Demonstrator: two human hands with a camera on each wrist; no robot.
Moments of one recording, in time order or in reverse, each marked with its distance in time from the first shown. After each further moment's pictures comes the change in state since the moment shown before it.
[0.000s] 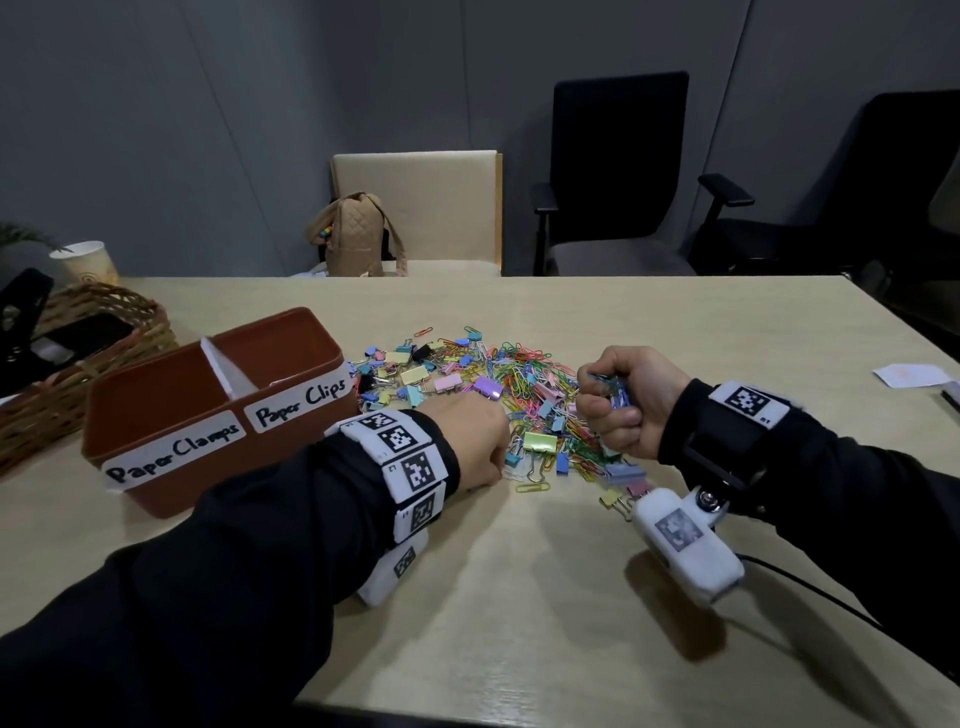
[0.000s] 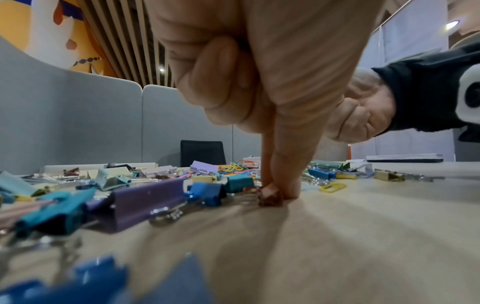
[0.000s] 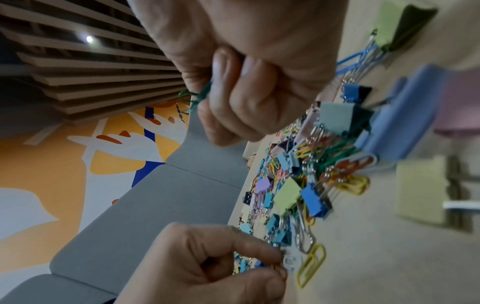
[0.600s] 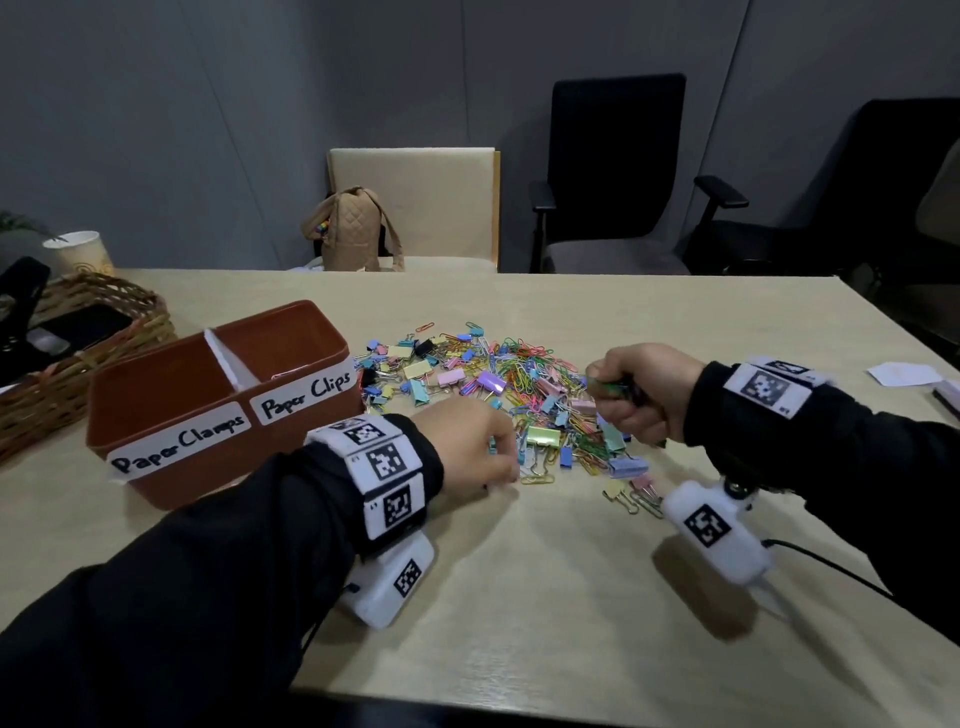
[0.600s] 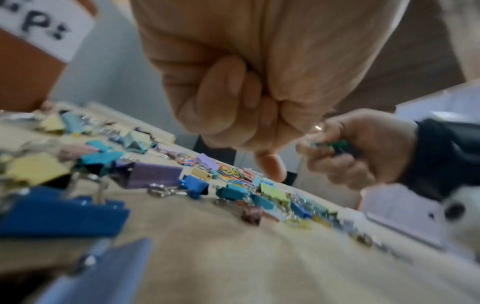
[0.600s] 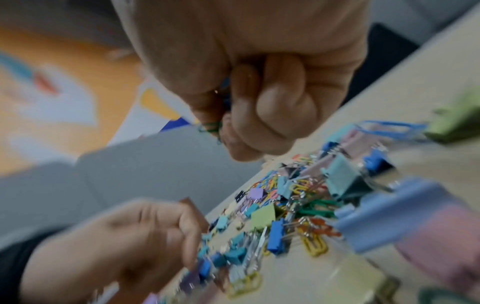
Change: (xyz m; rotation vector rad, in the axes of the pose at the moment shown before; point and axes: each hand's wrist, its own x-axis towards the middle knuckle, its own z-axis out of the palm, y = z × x) left_hand -0.013 -0.010 0.014 -0.473 0.036 -0.046; right_hand -0.011 -0.014 0.006 -0.601 0.182 0.062
